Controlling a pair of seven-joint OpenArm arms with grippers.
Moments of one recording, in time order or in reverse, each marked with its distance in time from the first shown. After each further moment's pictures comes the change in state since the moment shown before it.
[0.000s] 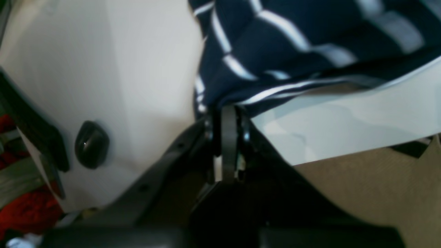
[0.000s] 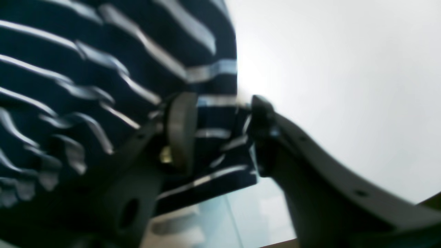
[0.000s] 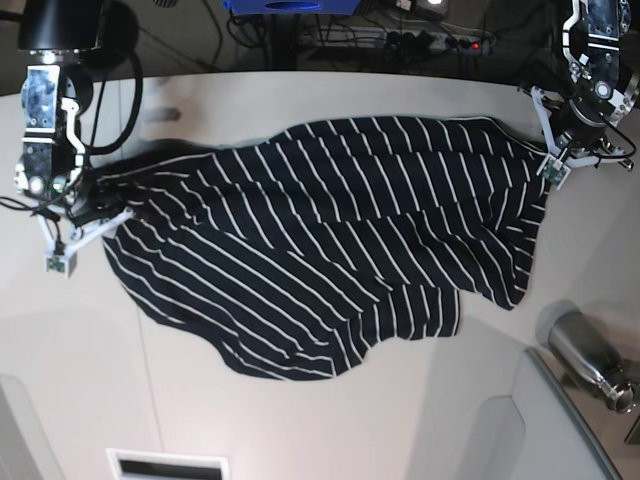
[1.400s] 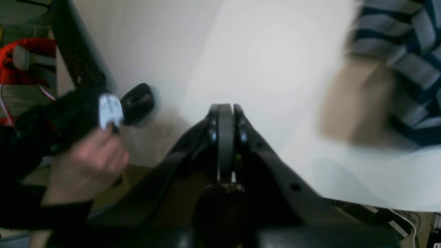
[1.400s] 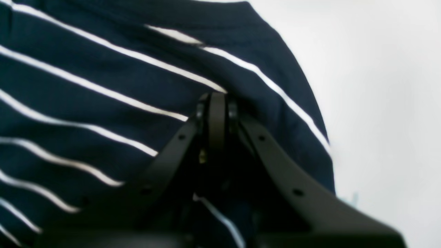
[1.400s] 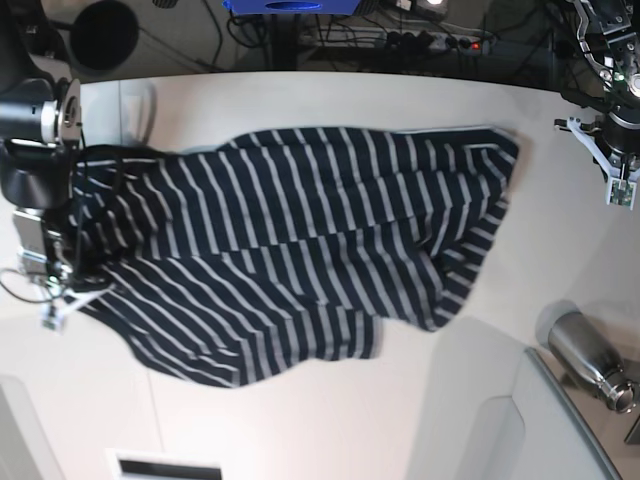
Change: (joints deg) left arm -4.3 12.0 -20.0 6.8 -0.7 -0.2 0.0; right arm 32.8 6.5 -0.7 -64.1 0.1 5.3 31.8
